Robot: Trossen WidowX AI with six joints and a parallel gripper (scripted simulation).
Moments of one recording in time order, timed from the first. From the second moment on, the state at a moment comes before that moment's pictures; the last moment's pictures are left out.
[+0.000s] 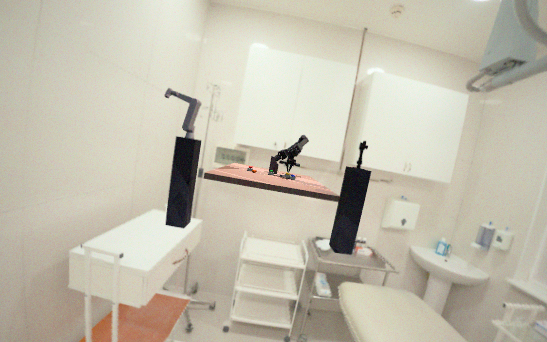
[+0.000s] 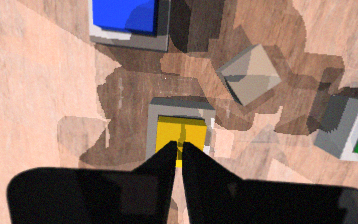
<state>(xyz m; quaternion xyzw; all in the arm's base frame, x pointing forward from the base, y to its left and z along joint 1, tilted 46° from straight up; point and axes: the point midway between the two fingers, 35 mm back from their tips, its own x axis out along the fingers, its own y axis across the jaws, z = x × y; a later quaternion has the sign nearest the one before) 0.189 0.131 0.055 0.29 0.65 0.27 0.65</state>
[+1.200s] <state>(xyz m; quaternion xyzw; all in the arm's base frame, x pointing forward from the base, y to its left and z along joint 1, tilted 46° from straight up) 0.186 0.109 0.073 0.29 0.66 0.26 0.64</state>
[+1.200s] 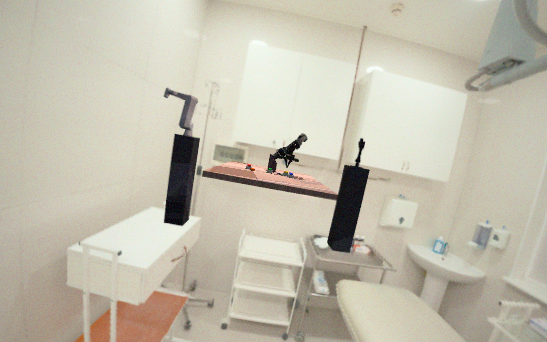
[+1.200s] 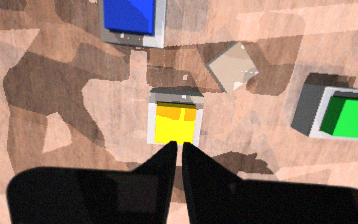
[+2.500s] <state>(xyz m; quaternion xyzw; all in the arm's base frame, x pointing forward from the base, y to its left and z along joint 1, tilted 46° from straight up) 0.274 0.138 0.098 0.28 0.65 0.27 0.65</state>
